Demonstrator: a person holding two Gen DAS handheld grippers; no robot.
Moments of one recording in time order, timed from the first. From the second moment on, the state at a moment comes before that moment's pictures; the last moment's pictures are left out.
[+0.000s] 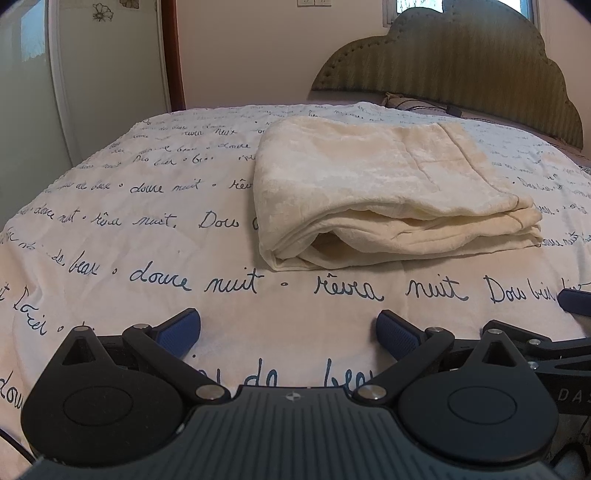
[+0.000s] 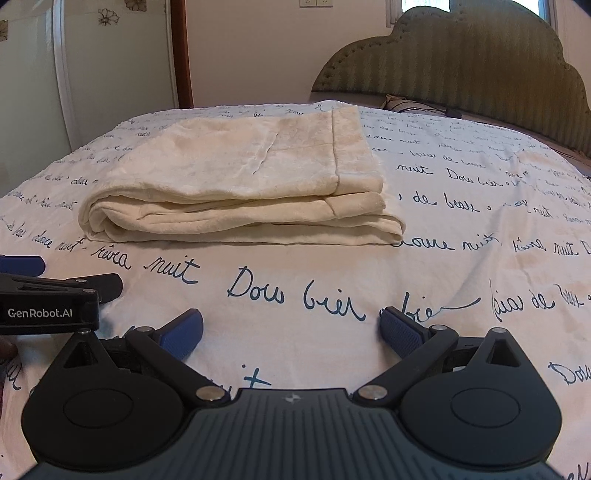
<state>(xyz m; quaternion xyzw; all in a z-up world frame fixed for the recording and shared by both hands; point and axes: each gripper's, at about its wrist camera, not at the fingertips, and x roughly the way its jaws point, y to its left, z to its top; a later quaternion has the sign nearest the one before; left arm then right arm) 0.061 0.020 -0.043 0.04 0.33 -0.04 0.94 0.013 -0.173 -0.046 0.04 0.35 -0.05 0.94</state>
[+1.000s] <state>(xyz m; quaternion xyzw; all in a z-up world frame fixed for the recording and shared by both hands) 0.059 0.021 -0.045 0.04 0.33 -0.04 0.94 0.011 -0.170 -0.045 0.03 0.35 -0.06 0.94</state>
